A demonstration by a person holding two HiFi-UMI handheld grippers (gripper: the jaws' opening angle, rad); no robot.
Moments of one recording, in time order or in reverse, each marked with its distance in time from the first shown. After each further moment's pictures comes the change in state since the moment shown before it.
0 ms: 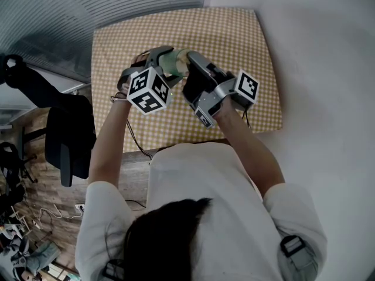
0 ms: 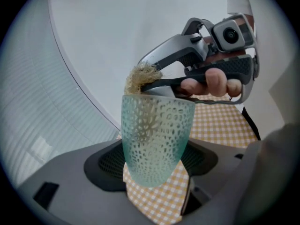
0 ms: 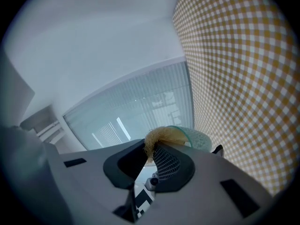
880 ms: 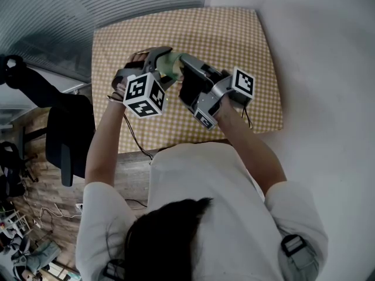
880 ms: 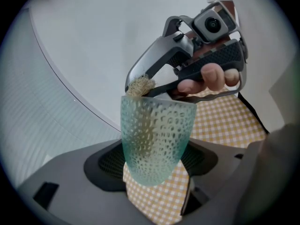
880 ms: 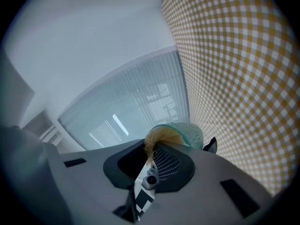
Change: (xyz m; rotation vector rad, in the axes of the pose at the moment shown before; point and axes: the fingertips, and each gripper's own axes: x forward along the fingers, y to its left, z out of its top) left arm -0.011 0.002 0.002 0.167 0.019 0.032; right arm 0.006 -0.006 -0.016 0.095 0.091 -0.037
